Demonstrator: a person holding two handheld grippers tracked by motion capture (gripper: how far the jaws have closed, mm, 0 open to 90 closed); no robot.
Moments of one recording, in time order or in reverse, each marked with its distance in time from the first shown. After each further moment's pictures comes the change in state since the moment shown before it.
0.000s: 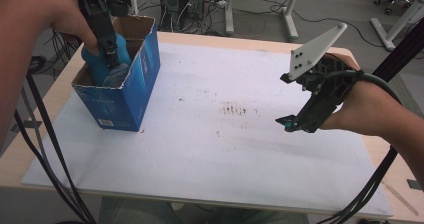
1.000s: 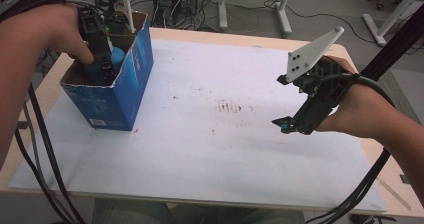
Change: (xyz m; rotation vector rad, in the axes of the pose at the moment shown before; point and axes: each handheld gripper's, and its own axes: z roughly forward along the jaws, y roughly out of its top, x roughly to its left) left arm 0.016 0.004 0.038 0.015 -0.038 0.099; right arm 0.000 -0.009 0.007 -0.004 -0.001 0.021
